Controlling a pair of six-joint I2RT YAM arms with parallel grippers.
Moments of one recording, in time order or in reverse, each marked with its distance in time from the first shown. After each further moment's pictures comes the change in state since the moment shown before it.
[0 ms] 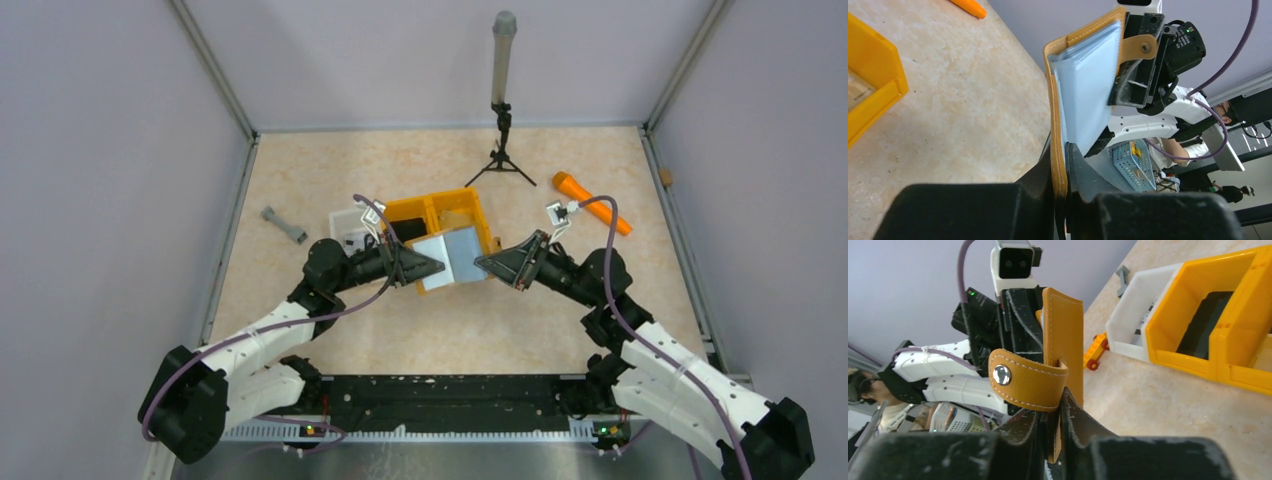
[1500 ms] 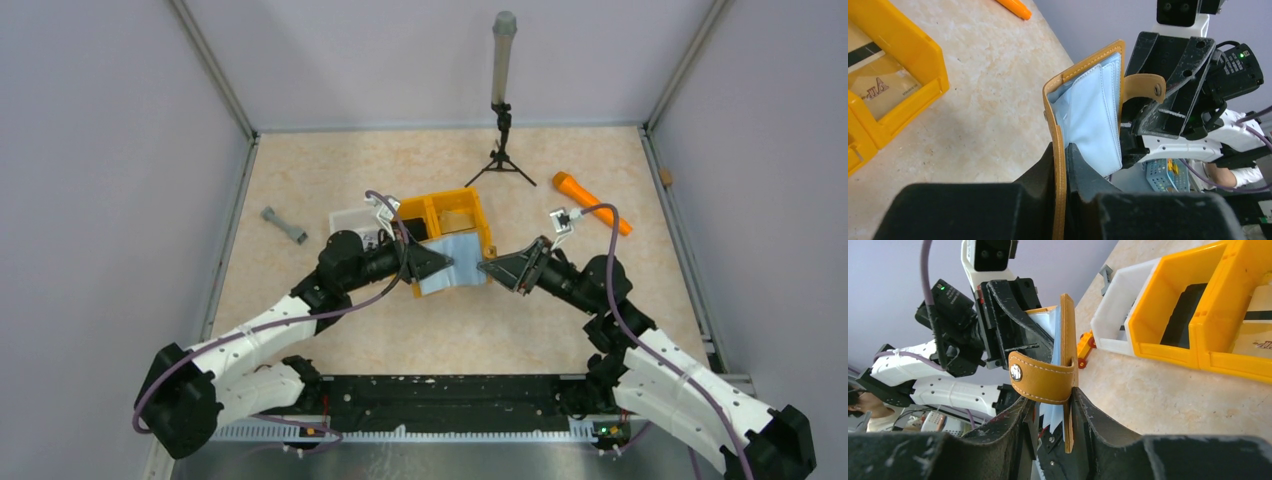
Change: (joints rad) left arm -0.126 0.000 0.145 -0.326 -0.257 0.160; right arm 0.013 -0.056 -0.046 -0.059 0.081 -0.016
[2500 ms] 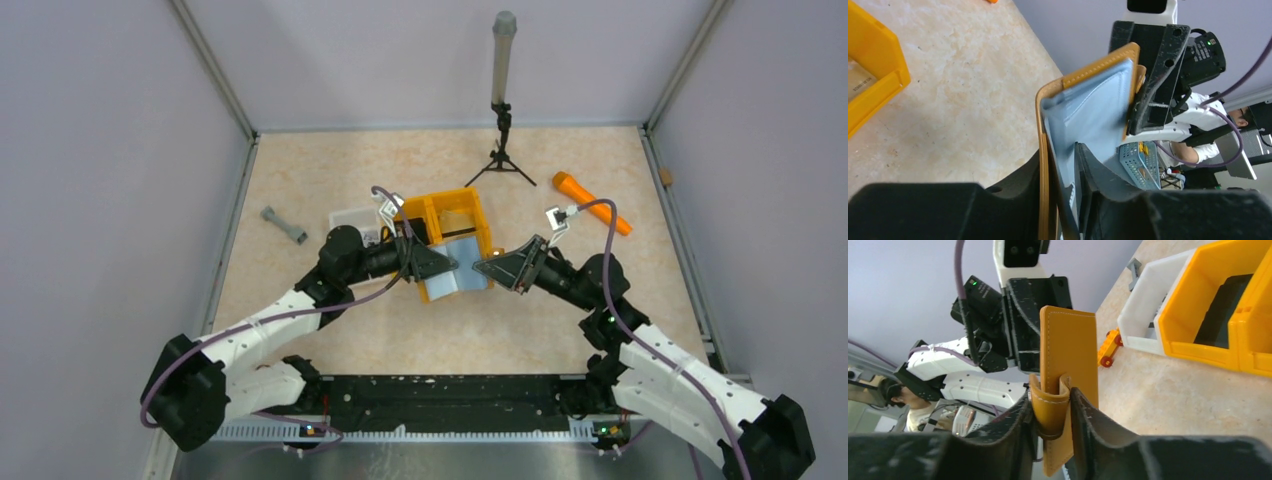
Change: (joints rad) left arm 0.044 0.031 -0.025 0.129 0.178 -0.101; right arm 0.001 0.036 -0.012 0.103 -0.051 0.093
